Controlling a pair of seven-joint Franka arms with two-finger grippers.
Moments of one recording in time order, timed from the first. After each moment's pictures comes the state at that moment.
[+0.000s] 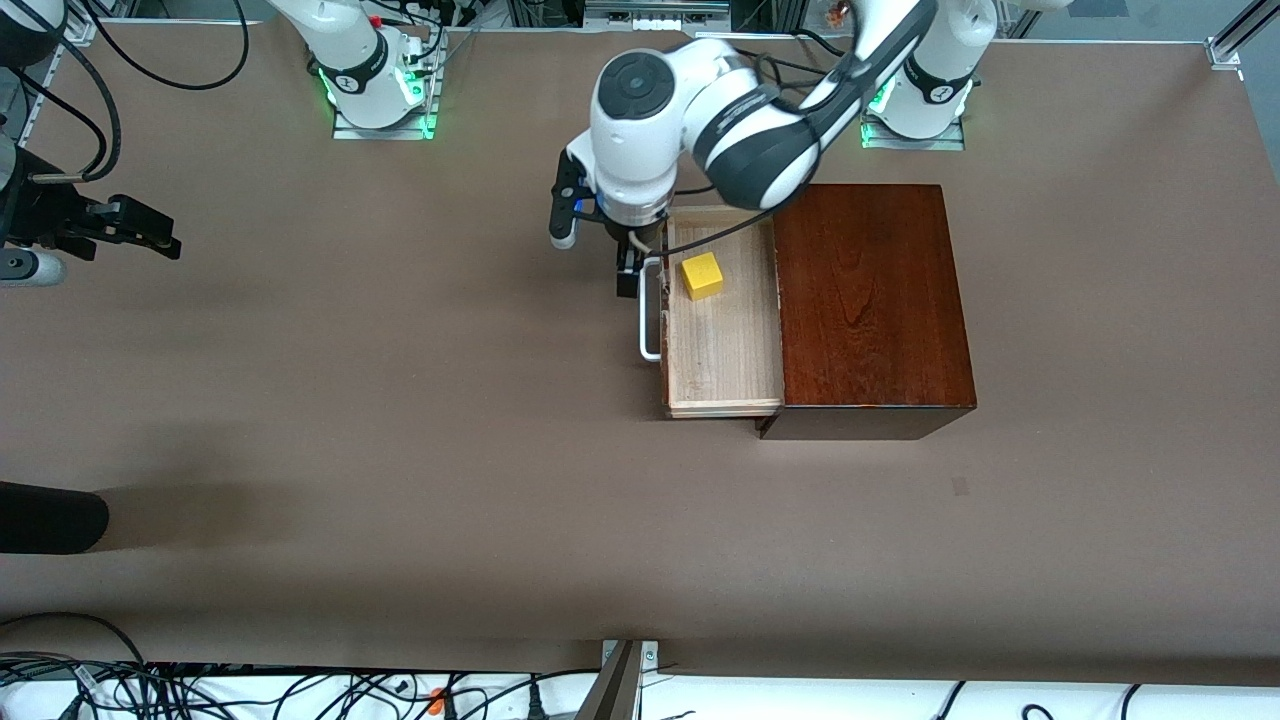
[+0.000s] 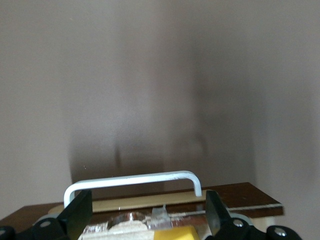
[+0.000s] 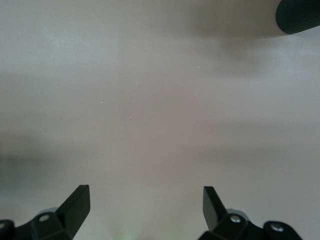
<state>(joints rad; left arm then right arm) -0.48 0.57 -0.47 -1.45 0.24 1.97 0.68 -0.03 0.03 0.00 -1.63 -0.01 1.59 -0.06</state>
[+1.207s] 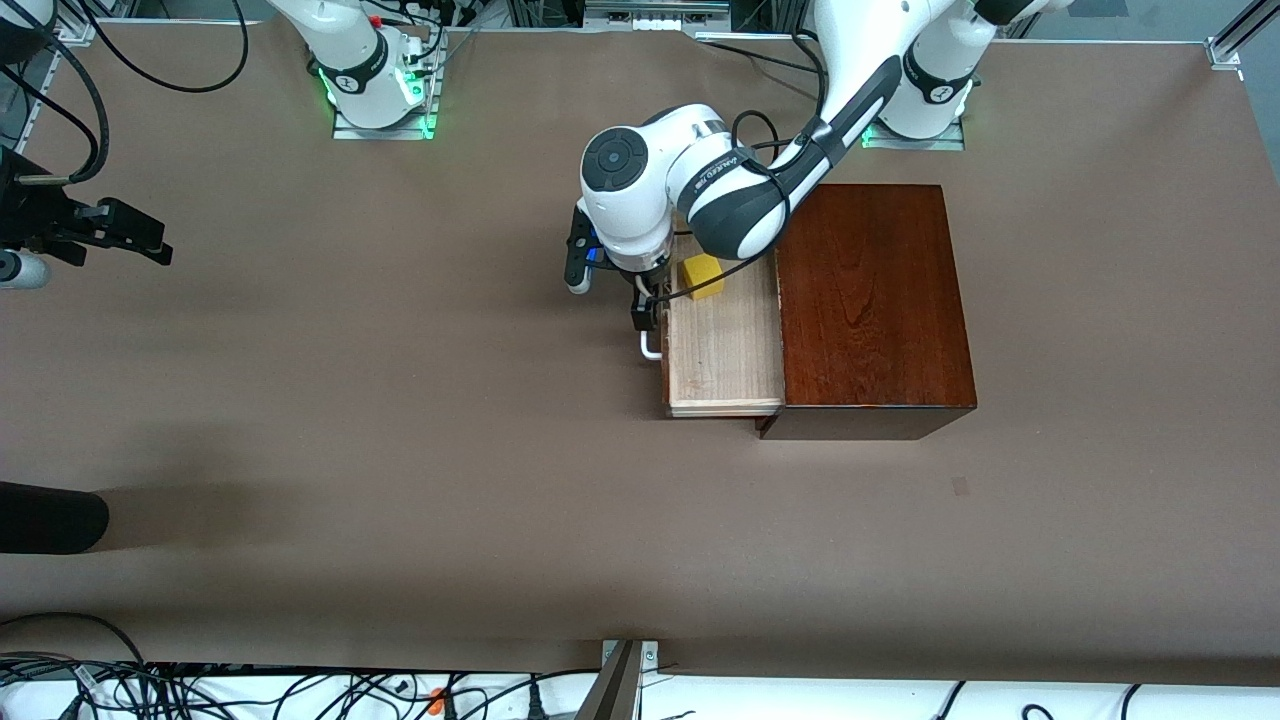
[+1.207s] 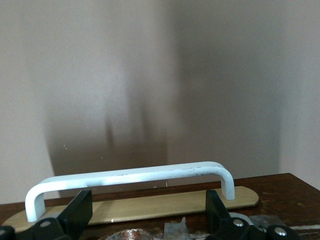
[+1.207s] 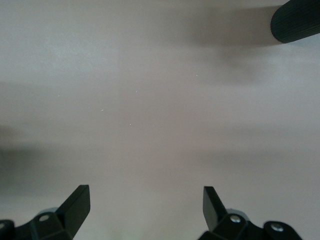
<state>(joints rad) -0.49 0.68 -0.44 -1.42 0.34 1.90 0.64 -0.04 0.04 0.00 -1.60 -0.01 1.60 -0.06</state>
